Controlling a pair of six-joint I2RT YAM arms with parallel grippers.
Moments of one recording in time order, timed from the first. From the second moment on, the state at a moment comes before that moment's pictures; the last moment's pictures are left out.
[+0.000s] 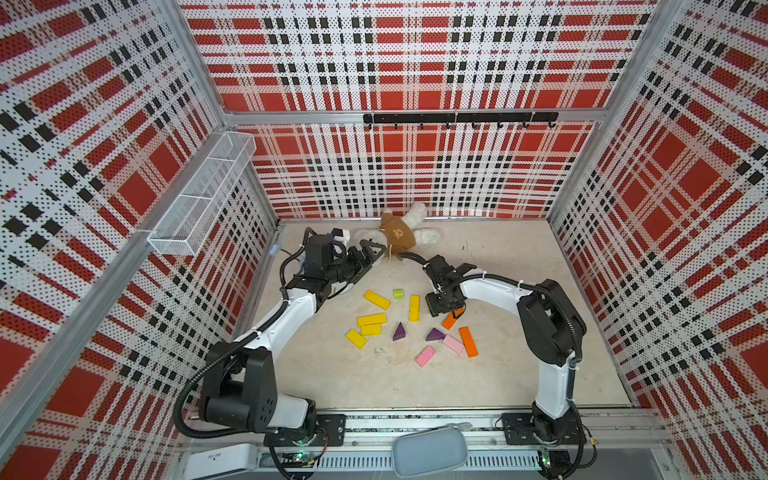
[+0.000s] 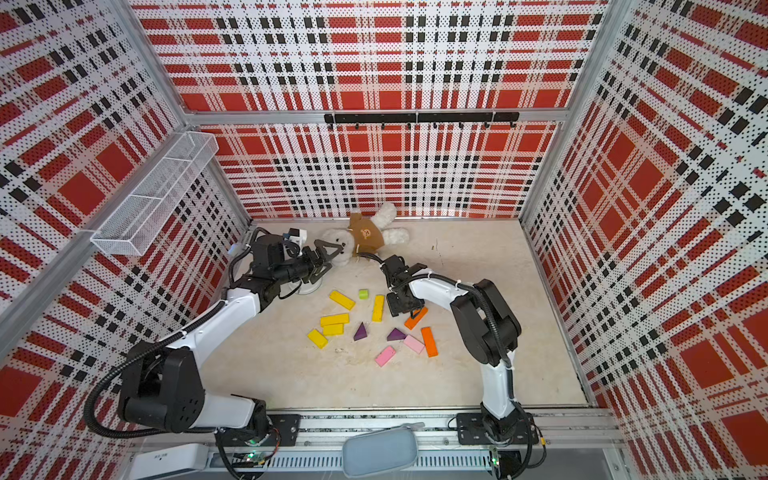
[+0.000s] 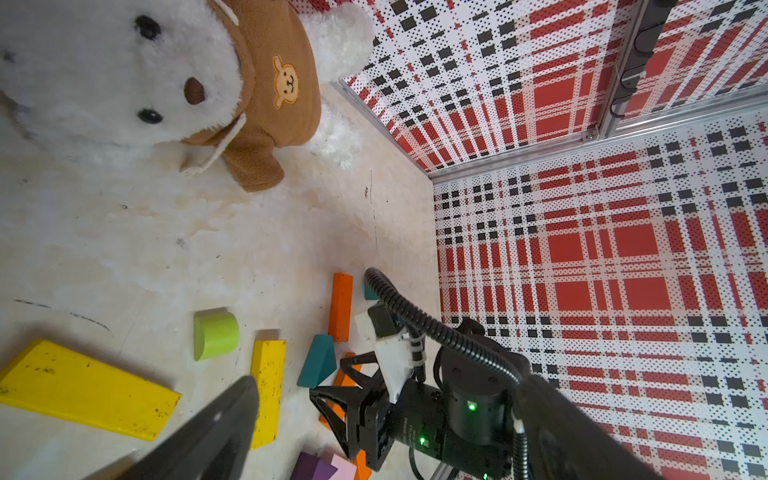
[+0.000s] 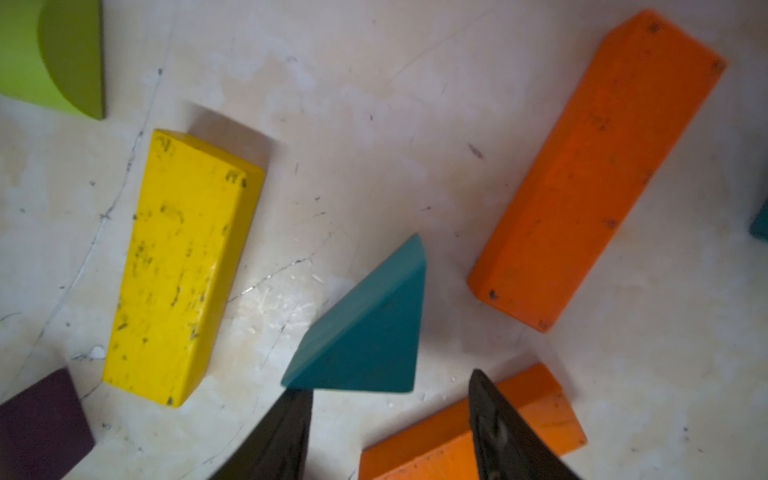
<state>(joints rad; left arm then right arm) -0.19 1.42 0.96 0.04 0.62 -0.91 0.65 1.96 1.38 -0.74 0.09 0.27</state>
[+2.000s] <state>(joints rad) -0.22 1.42 0.96 0.04 0.62 -0.91 0.65 2.06 1.49 -0.75 0.08 0.26</state>
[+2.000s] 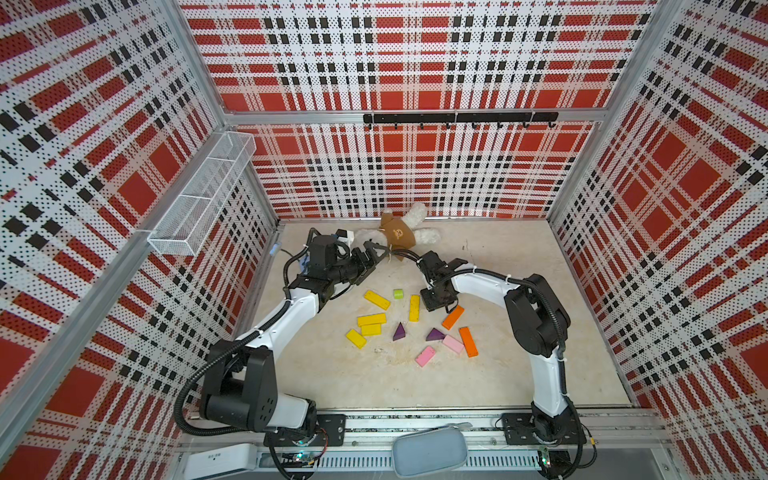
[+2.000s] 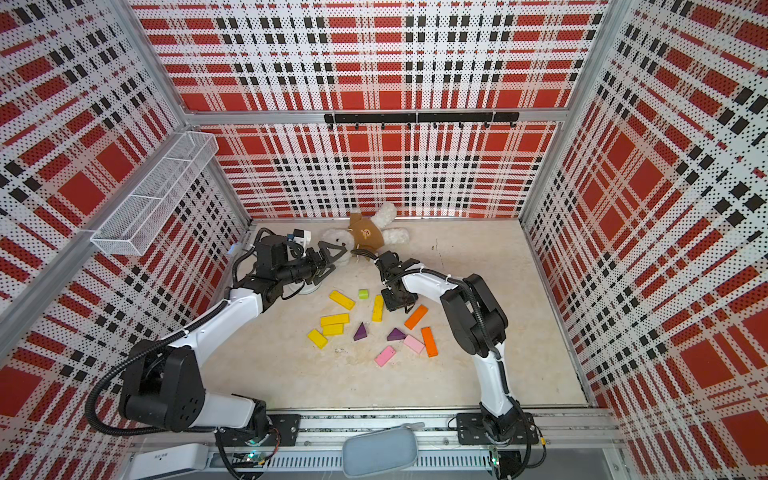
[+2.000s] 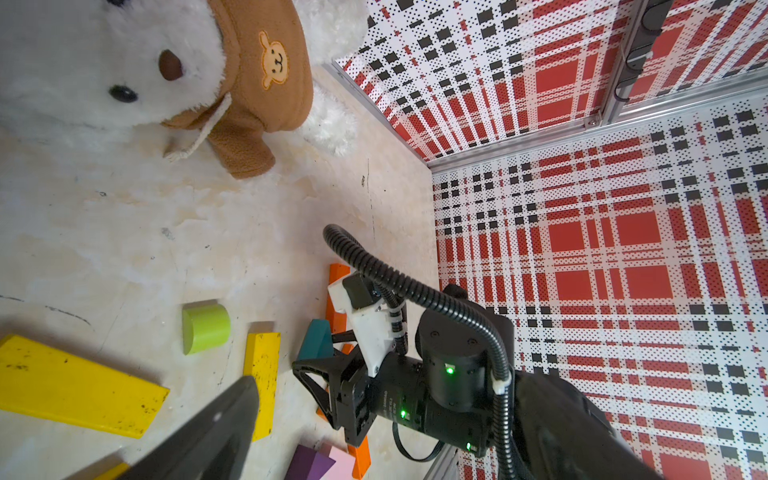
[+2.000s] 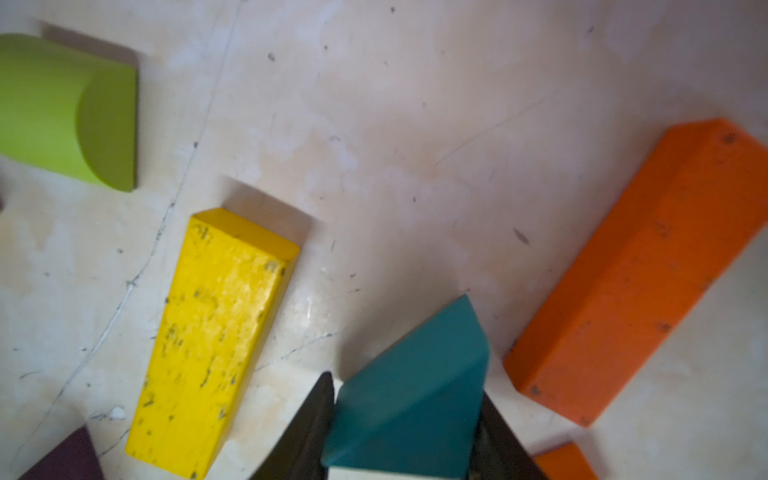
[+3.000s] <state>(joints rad) -0.52 1.50 0.98 0.05 0.71 -0.83 0.27 1.83 1.48 -0.78 0.13 0.18</state>
